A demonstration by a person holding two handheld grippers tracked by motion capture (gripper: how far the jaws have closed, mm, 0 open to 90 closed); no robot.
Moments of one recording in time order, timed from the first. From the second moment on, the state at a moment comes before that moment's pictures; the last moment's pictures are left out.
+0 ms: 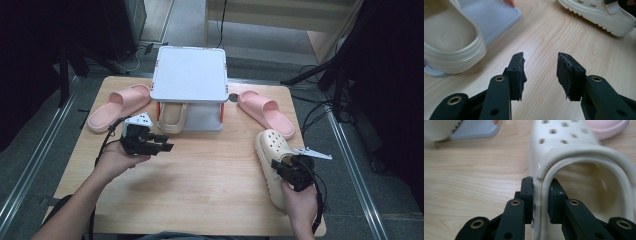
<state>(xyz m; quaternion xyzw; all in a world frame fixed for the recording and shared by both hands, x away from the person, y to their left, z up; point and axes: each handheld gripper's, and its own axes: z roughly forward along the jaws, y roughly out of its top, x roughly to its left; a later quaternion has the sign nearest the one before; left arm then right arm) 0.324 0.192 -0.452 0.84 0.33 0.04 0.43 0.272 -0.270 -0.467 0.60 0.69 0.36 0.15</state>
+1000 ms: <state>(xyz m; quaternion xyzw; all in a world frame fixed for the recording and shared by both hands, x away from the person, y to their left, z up) 0.306 0.207 -0.459 0.81 0.38 0.04 0.44 0.283 -0.100 -0.450 0.40 0.83 0.39 0.07</state>
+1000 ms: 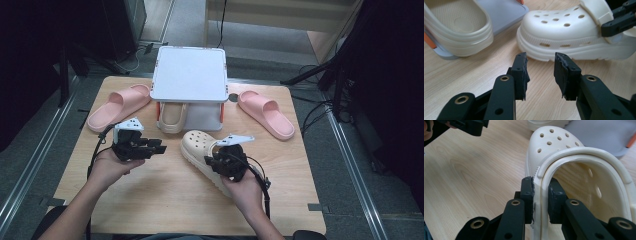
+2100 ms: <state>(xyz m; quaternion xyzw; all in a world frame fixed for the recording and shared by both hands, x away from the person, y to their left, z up) 0.307 0.184 -0.484 0.82 0.40 0.03 0.41 0.284 -0.131 -0.447 0.32 0.85 0.41 0.04</state>
